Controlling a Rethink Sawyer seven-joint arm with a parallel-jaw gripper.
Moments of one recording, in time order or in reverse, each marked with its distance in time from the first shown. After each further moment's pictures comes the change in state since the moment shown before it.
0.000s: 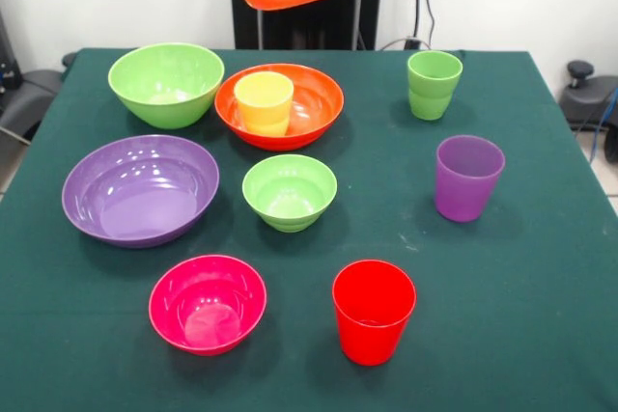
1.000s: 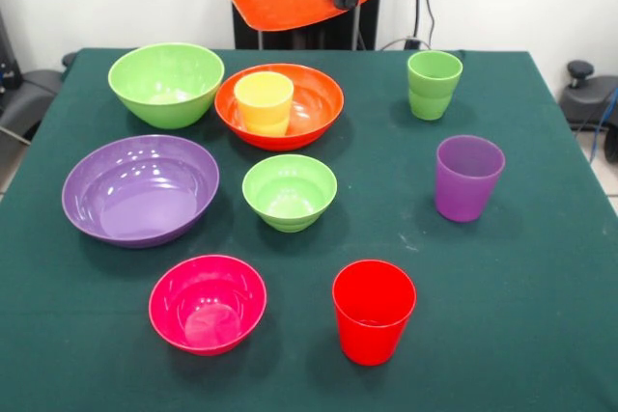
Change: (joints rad) arm -0.009 -0.014 0.033 0.062 -0.045 -0.033 0.000
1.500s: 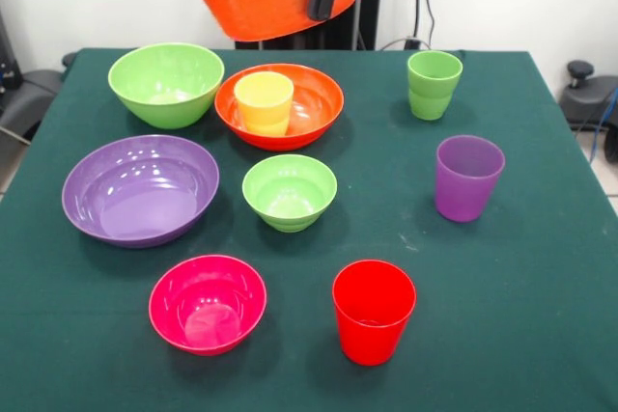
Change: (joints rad) arm -0.028 -0.020 0.029 0.048 -0.034 -0.067 0.000
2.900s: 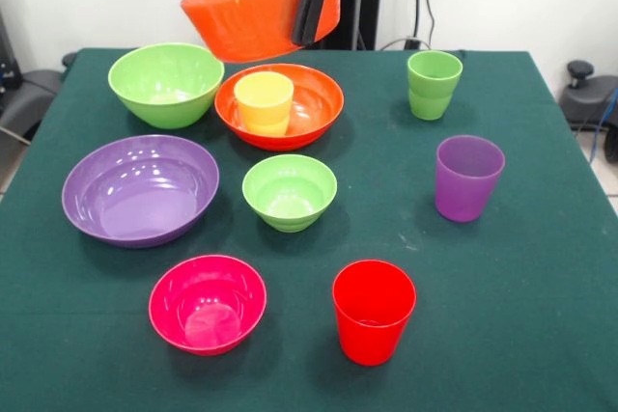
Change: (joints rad) arm -0.020 0.003 0.031 0.027 -0.044 -0.043 0.000
